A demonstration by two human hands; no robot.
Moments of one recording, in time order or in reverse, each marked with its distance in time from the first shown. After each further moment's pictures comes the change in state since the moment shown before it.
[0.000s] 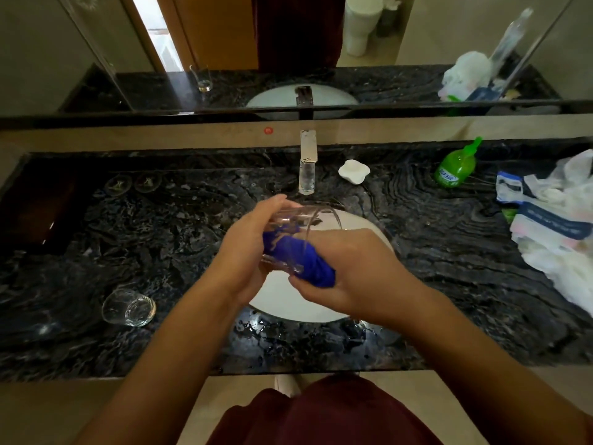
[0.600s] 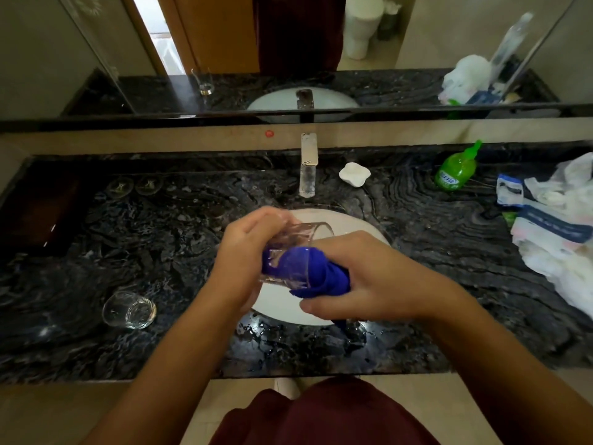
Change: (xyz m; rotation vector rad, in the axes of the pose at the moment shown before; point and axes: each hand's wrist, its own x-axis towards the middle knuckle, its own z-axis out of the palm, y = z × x) left_hand -0.002 -0.012 -0.009 0.107 0.005 0.230; right_hand 0.003 0.006 -0.023 0.345 -0.304 0.050
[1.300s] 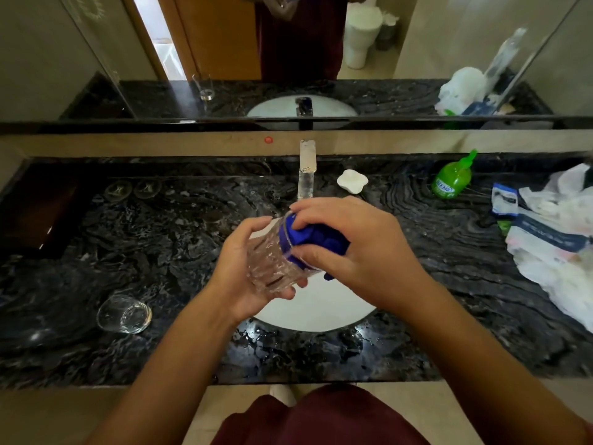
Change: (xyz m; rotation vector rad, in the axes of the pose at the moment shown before) left_hand 0.006 -0.005 -0.006 -0.390 -0.229 -0.491; right_hand 0.008 0.000 0.003 -0.245 0.483 0.032
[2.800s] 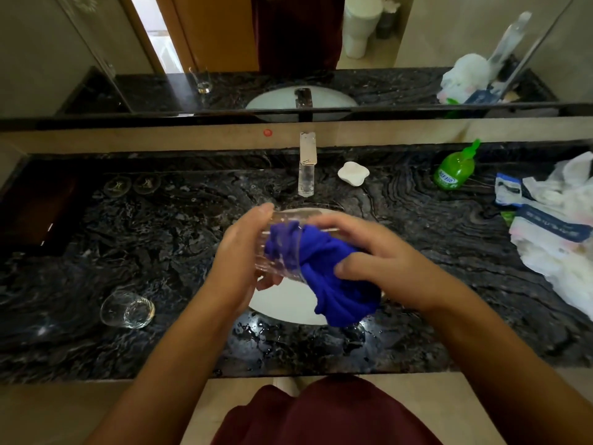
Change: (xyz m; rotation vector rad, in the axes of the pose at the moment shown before) left_hand -0.002 -0.008 -0.005 0.344 0.295 0.325; right_hand -0.013 0.015 -0.012 0.701 -0.361 0.330
